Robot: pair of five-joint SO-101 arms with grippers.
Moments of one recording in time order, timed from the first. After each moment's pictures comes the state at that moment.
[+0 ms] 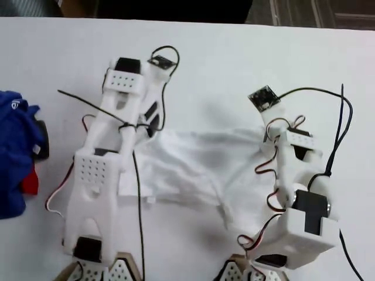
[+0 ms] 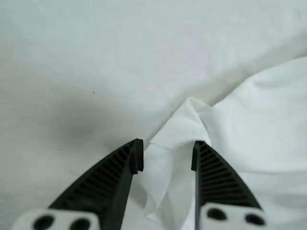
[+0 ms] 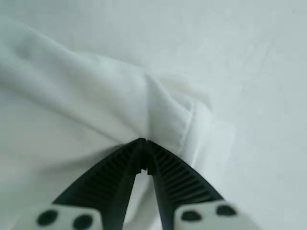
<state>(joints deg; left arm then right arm) 3.1 50.3 -48.8 101.2 -18.0 11.2 8.6 35.3 33.2 45.7</state>
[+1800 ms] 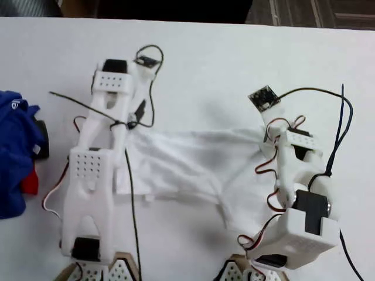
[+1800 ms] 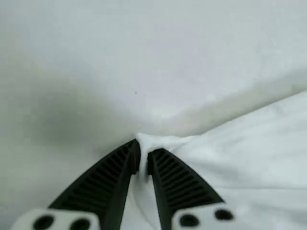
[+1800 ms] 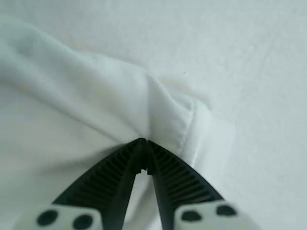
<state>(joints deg) -2.5 55.6 -56.1 101.1 -16.3 11.3 8.6 35.3 33.2 45.7</state>
